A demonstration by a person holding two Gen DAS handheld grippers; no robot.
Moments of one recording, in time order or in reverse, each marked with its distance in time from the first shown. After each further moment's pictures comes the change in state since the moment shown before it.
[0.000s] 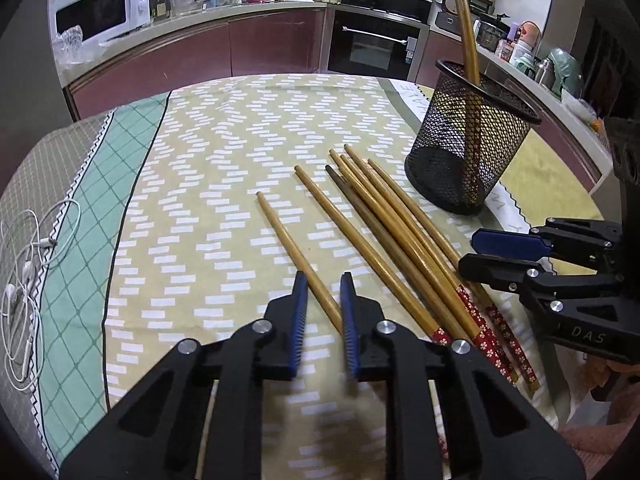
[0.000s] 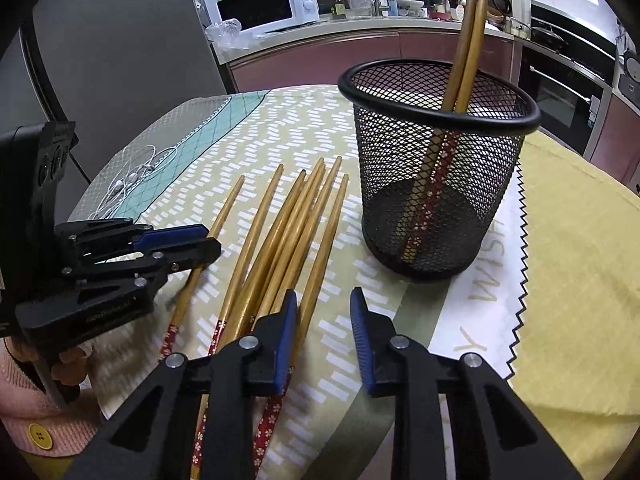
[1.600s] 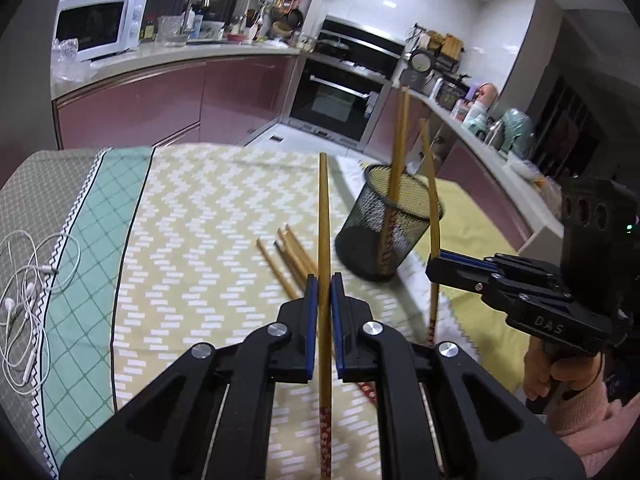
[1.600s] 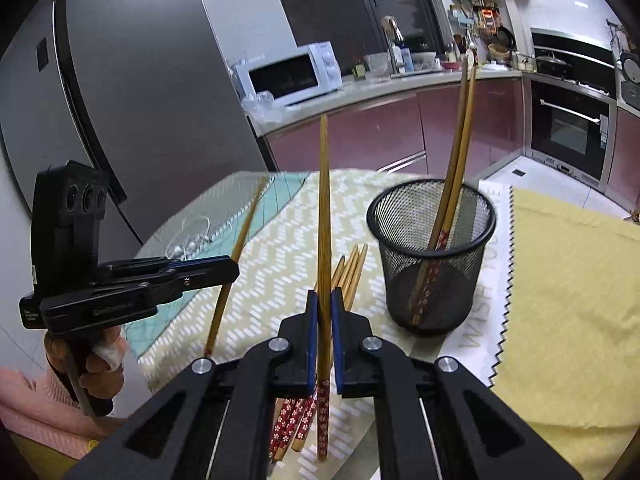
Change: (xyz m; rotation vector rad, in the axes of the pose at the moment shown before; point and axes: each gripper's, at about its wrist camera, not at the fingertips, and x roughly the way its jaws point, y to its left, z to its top) left arm -0.081 0.000 0.020 -0.058 -0.192 -0.208; right arm -0.074 -0.003 0.014 0.023 -0.245 0.143
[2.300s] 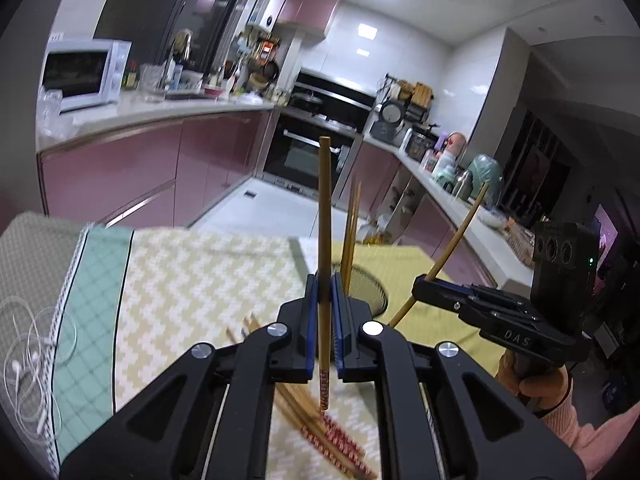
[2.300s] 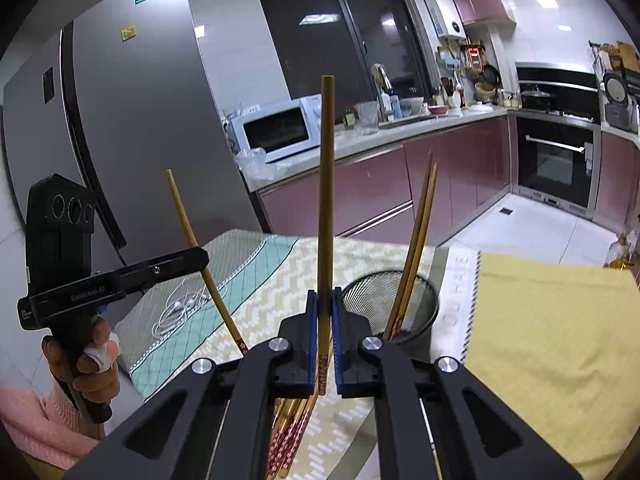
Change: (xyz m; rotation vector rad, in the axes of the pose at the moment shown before) left arm -0.039 -0.025 0.059 0.030 -0.204 -0.090; right arm -0.047 -0.012 0.041 -0.004 -0.167 -0.040
